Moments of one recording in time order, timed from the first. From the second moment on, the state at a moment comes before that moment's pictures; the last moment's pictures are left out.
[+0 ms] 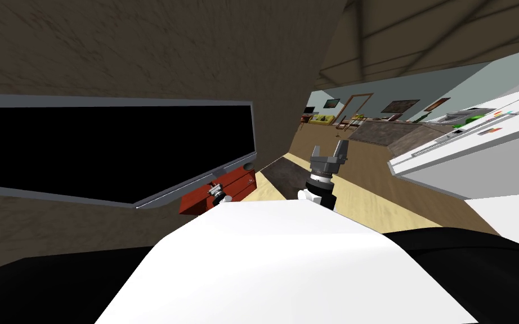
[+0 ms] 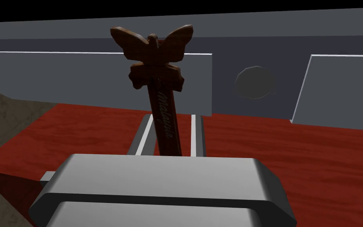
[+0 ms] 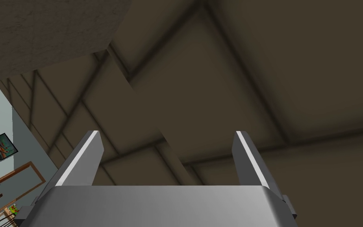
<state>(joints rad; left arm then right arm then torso) 0.12 0.13 0.16 -1.06 1.01 -0.79 0.84 0.51 0.04 -0.02 -2.34 -0.09 -0.61 0.02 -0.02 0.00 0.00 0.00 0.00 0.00</state>
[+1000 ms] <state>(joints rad) 0.03 0.15 0.17 -1.08 0.95 -0.77 0.75 0.51 0.04 -0.02 -2.34 -0.09 -0.61 0.02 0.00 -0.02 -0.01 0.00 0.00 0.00</state>
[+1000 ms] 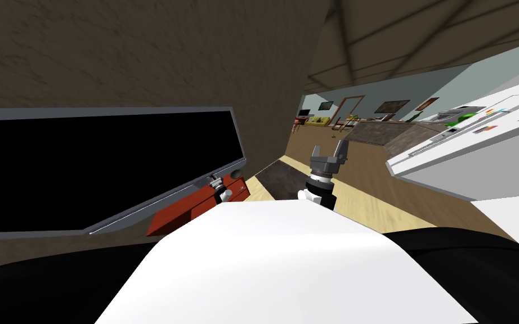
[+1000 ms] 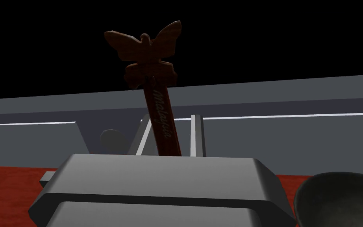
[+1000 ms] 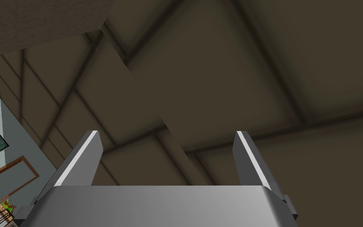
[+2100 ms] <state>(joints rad) 0.03 -0.03 0.17 -1.13 0.87 -0.73 0.69 0.51 0.04 -0.02 -2.34 -0.09 -0.61 0.02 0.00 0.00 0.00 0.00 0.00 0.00</state>
